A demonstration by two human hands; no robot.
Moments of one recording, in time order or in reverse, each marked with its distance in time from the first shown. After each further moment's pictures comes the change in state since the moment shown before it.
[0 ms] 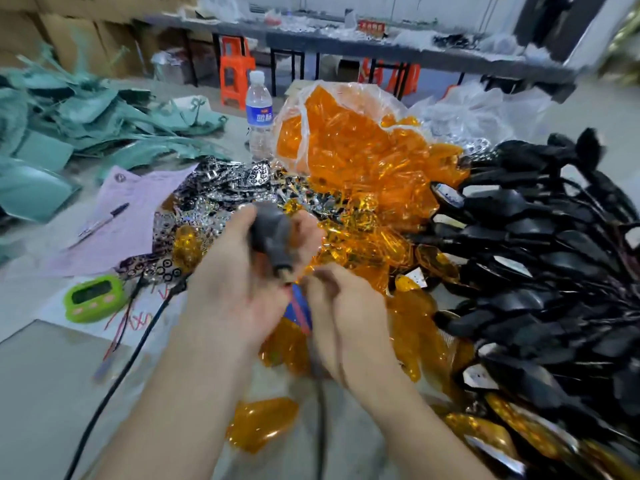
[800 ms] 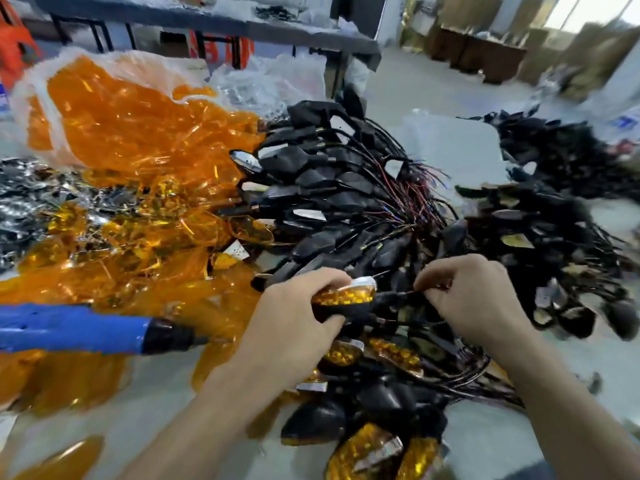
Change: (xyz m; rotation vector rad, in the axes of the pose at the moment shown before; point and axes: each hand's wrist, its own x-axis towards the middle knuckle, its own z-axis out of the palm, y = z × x) left_hand -0.057 -0.214 0.058 1.518 -0.833 0.537; right_hand -0.110 0.144 -0.287 -0.650 0.372 0.315
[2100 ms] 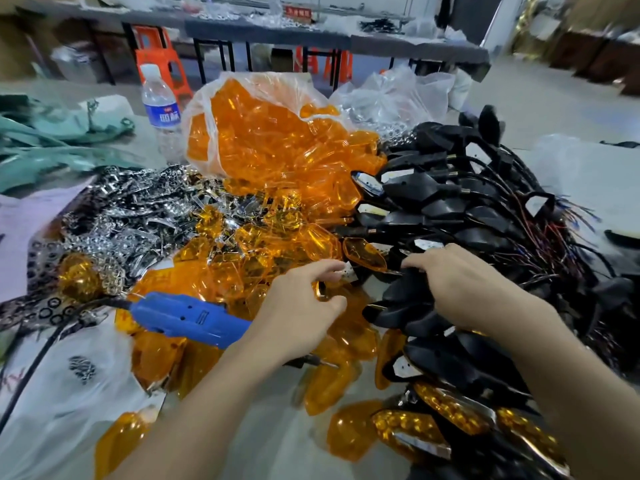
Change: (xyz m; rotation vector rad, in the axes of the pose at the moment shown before) left_hand 0.014 -0.099 -0.095 -0.020 0.097 -0.280; right_hand 0.092 -0.141 0.064 -0.403 -0.451 -0.407
